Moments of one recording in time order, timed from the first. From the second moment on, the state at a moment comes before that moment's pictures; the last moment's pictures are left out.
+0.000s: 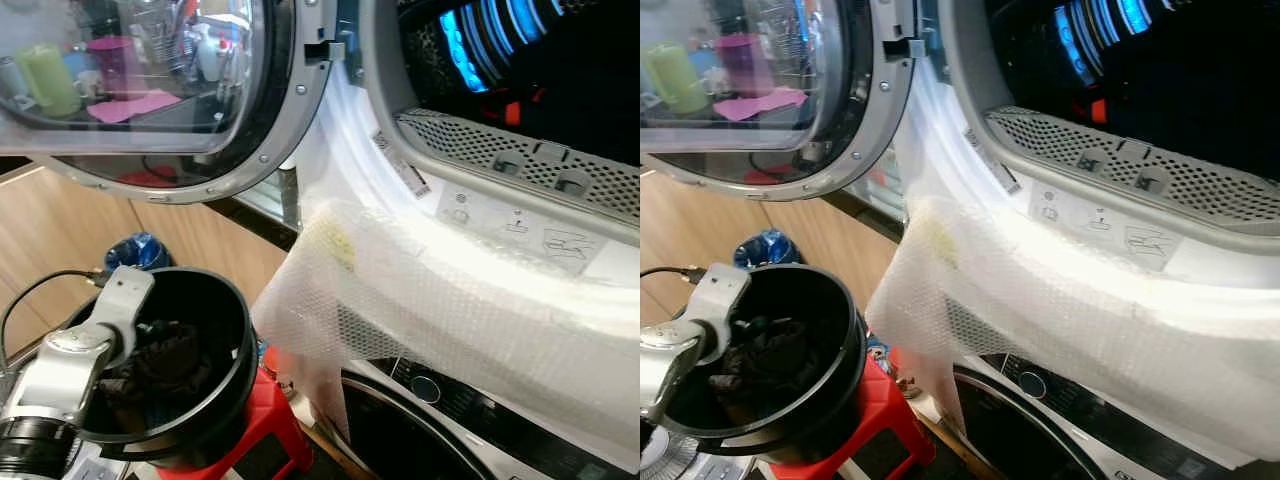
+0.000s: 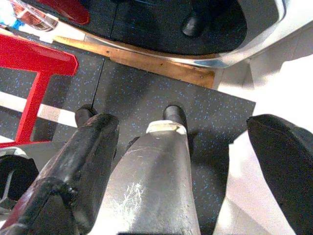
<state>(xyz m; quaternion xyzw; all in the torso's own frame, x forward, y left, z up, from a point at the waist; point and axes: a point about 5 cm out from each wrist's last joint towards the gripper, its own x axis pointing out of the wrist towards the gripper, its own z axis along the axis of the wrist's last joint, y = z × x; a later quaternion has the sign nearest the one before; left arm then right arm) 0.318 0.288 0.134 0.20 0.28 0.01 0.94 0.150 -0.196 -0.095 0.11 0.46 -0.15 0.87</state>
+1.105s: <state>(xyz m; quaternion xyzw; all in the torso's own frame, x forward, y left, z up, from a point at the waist) 0.340 0.258 0.084 0.19 0.33 -0.06 0.92 0.155 -0.206 -0.091 0.11 0.43 -0.16 0.88</state>
